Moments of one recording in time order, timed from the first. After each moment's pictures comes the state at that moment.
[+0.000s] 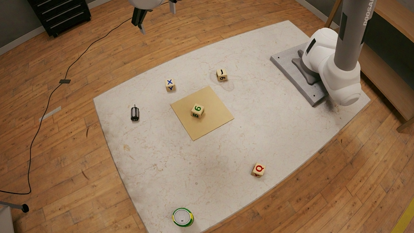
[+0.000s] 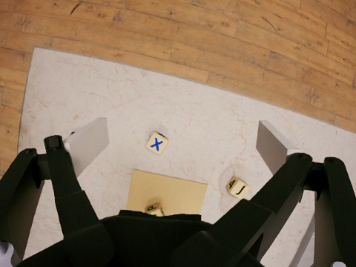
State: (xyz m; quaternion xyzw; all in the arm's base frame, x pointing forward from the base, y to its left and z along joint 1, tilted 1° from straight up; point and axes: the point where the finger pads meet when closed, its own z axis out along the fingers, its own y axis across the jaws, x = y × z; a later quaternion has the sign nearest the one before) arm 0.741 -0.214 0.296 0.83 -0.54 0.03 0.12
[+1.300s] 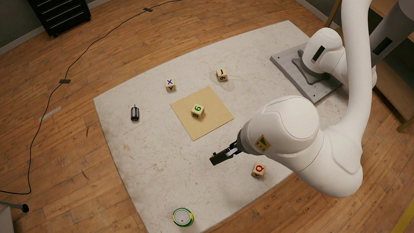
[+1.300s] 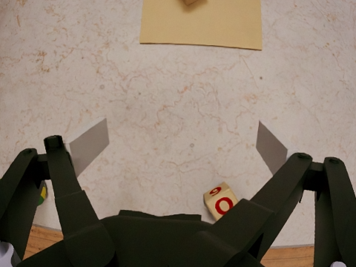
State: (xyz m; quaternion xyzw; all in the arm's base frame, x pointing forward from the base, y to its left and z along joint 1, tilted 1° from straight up) arm 0.629 0.272 0.100 0.77 -0.61 0.10 0.13
